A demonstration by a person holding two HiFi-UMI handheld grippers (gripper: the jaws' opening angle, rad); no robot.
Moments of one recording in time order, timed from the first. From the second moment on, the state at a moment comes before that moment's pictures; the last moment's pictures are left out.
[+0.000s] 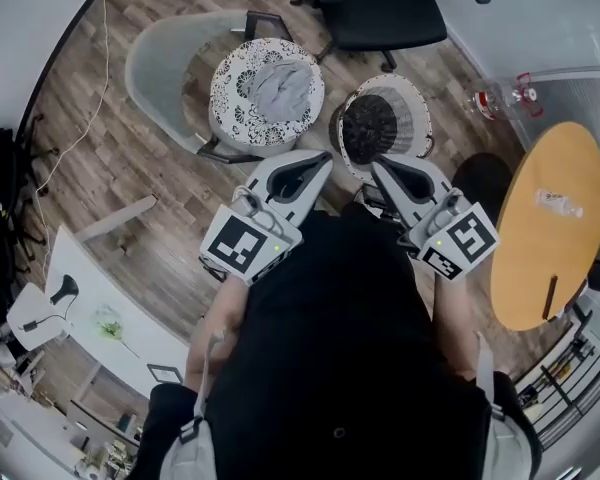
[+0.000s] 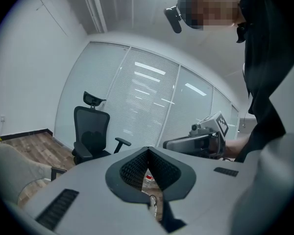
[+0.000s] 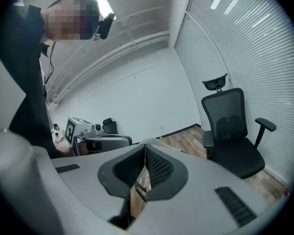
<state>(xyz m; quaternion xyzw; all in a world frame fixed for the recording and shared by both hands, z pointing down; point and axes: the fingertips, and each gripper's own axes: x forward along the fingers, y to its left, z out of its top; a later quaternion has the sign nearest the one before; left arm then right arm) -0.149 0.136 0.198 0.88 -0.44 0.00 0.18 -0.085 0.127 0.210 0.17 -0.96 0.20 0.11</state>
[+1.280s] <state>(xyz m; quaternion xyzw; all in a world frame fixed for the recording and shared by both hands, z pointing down) -0.246 0.108 0.376 0.84 -0.42 0.04 0.34 -0.159 0.156 0.251 0.22 -0.92 0.28 0.16</state>
